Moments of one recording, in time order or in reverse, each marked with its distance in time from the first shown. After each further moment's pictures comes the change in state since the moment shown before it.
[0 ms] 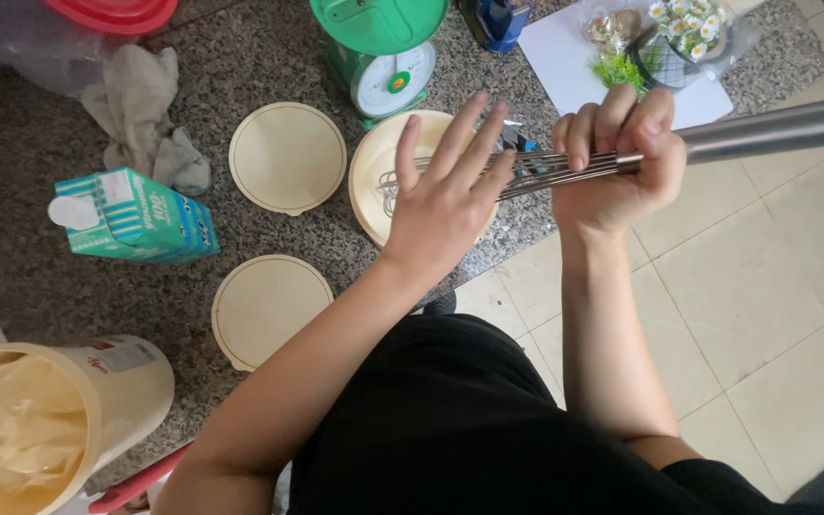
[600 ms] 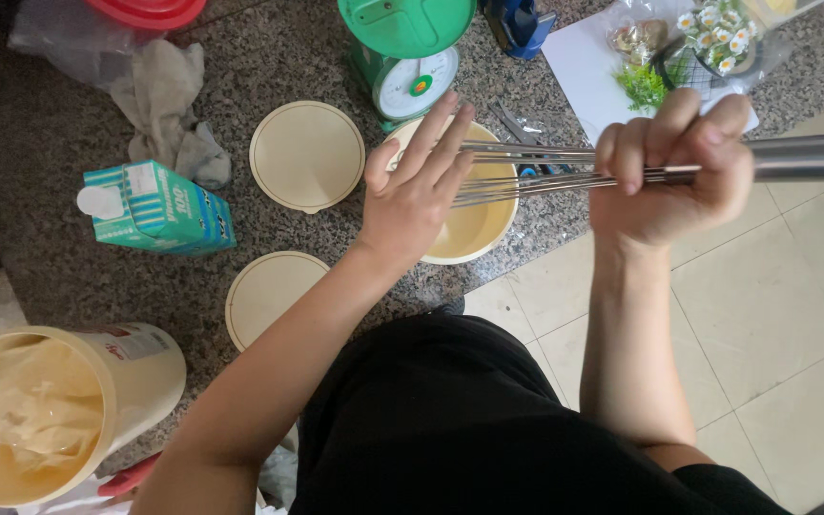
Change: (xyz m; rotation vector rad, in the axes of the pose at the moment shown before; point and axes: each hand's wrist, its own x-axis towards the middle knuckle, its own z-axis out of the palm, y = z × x) left_hand -0.018 -0.048 -0.009 0.261 0.047 0.071; right_hand 0.007 -0.020 0.002 -0.036 -0.013 -0.031
